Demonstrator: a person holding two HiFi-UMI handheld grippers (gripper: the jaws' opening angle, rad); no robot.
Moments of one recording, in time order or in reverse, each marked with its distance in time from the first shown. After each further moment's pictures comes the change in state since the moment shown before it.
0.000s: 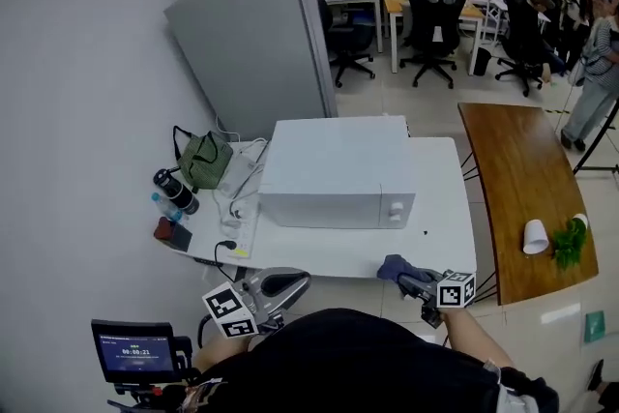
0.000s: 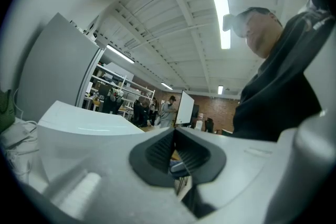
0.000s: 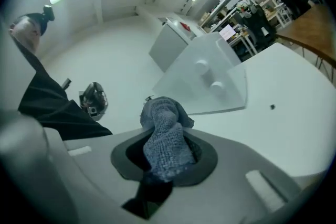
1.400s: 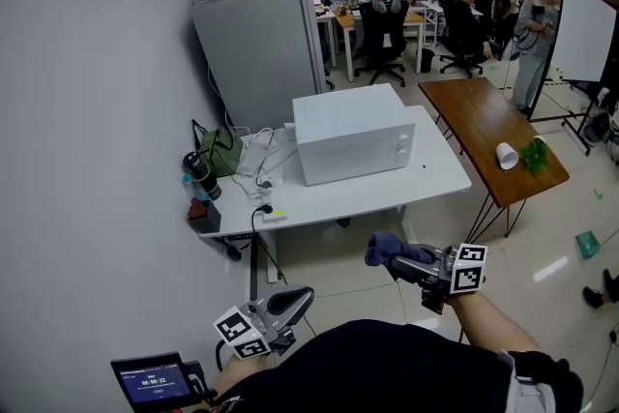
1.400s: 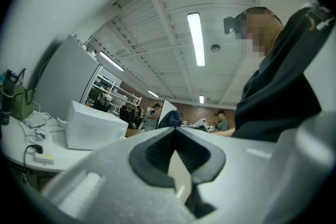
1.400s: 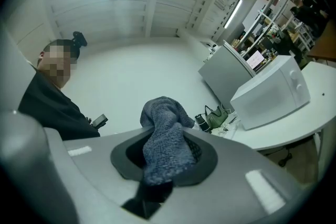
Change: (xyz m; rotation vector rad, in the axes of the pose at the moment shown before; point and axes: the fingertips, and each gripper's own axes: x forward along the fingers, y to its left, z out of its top) left arm -0.299 -0.155 -0.041 -0.005 -0.112 -0.159; right arm 0.035 0.414 -0.059 -0.206 -0.289 0.125
